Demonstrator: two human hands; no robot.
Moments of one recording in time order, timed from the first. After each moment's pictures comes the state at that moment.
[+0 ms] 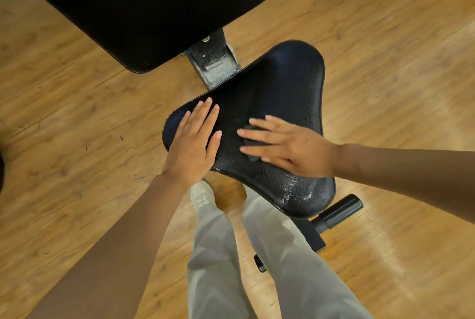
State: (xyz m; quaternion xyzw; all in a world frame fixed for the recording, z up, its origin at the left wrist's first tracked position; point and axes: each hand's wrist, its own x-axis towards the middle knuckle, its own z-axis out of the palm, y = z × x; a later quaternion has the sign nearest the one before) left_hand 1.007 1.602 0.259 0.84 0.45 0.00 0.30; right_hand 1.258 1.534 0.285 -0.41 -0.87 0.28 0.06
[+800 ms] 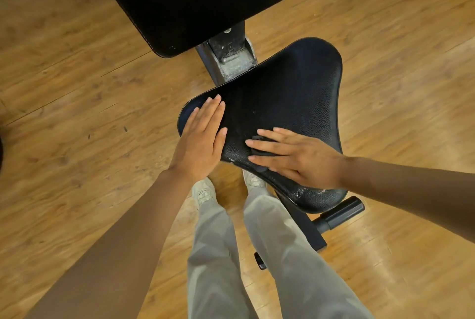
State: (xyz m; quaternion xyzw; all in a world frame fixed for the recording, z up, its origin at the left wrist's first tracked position) left_hand 0.985 1.594 0.253 0.84 0.45 0.04 0.31; right_hand 1.232 1.513 0.292 -0.40 -0.88 0.26 0.03
